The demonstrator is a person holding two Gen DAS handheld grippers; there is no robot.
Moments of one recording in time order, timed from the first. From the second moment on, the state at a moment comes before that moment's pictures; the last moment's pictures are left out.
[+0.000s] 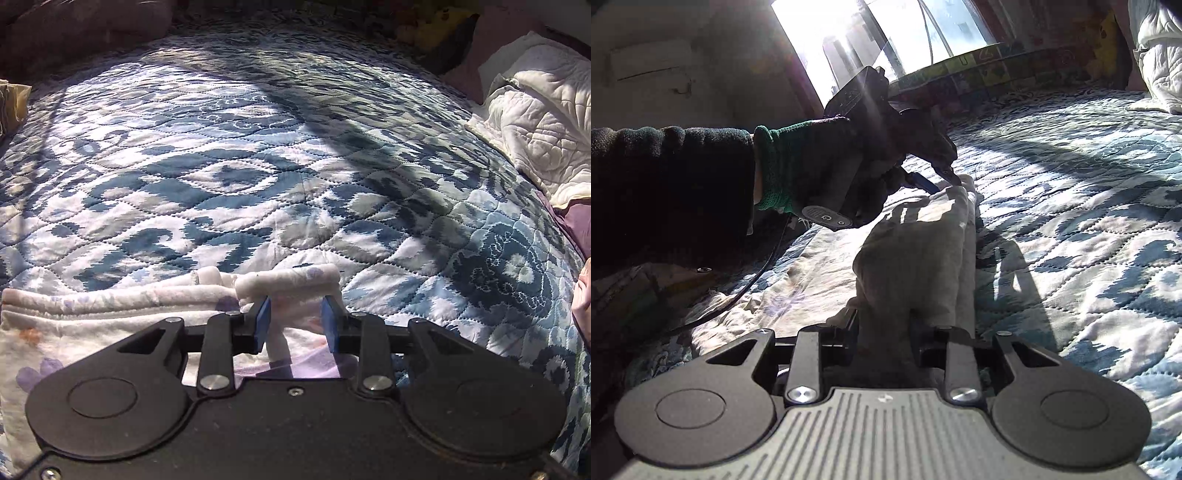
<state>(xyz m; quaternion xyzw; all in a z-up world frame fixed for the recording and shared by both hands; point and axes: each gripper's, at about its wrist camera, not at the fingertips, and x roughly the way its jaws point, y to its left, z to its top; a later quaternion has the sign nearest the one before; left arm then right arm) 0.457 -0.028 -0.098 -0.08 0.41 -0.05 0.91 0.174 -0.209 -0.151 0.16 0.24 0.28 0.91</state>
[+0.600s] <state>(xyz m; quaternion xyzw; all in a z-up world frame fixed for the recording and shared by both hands) 0.157 0.211 -0.082 -0.22 0.36 0.09 0.90 0.141 -0.261 -0.161 0.26 0.26 0.17 0.91</state>
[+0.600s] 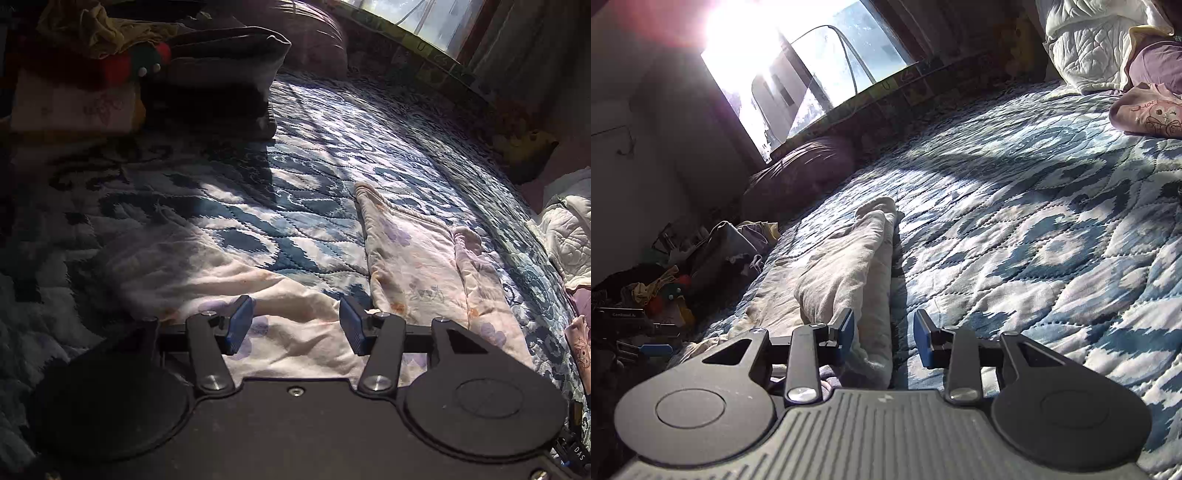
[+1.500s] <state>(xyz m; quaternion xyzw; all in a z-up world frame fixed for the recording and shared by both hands) 0.147 0.238 -0.069 -0.30 0.24 0.12 0.91 0.112 -0.178 -0.124 0.14 0.20 0.33 0.91</state>
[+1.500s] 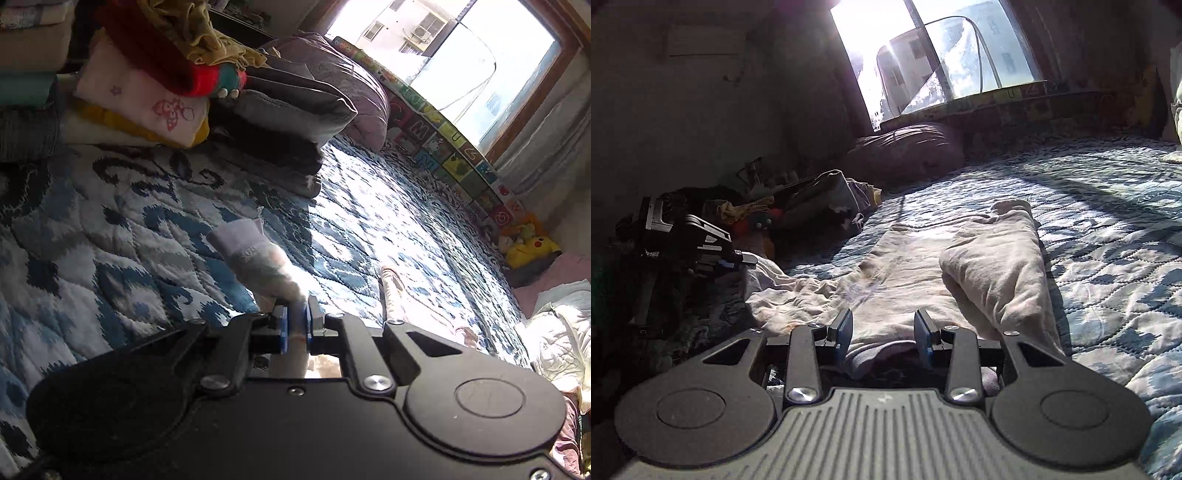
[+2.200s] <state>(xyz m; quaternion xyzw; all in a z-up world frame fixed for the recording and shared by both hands) 0.191 -0.049 -0.024 0.02 0.18 -0.06 0.98 0.180 -0.297 -0.145 0.48 0.17 0.30 0.81</state>
